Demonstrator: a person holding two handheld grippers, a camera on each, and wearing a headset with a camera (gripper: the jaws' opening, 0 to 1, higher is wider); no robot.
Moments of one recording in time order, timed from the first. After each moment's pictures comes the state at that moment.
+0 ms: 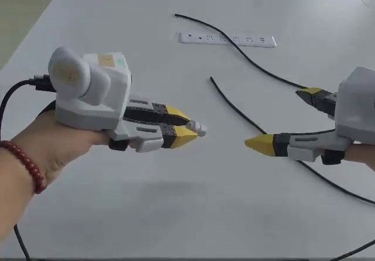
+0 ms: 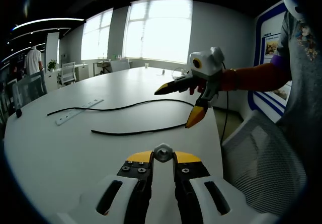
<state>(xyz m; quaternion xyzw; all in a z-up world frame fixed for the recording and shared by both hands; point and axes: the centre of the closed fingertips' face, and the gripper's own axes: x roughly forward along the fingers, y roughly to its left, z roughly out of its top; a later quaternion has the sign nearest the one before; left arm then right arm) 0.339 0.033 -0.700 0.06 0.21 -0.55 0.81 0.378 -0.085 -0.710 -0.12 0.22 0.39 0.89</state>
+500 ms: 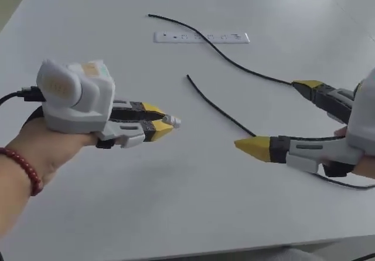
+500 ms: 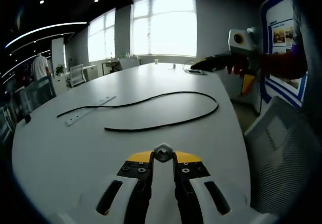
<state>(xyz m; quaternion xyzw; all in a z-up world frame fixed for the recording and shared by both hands) 0.382 0.034 -0.732 0.12 0.20 -0.50 0.83 0.342 -0.096 -0.666 -0.11 0.17 0.37 0.91</state>
